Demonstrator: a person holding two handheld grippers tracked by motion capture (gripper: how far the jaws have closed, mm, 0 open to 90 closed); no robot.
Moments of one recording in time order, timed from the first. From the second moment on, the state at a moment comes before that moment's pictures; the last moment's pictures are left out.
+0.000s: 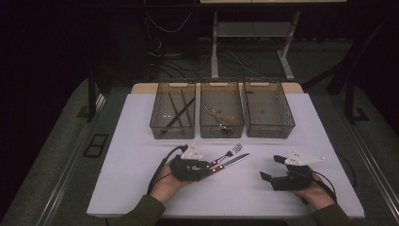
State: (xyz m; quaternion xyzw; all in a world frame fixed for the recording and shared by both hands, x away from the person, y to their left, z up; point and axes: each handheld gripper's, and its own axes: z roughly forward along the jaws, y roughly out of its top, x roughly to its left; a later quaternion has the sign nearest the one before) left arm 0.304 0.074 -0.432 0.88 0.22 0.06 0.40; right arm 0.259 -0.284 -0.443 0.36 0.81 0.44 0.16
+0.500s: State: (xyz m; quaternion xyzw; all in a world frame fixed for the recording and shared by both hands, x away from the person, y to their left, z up) left arm 0.319 0.062 -0.445 0.88 0.25 0.05 0.39; right arm 0.259 -0.284 -0.442 0.36 0.81 0.44 0.16
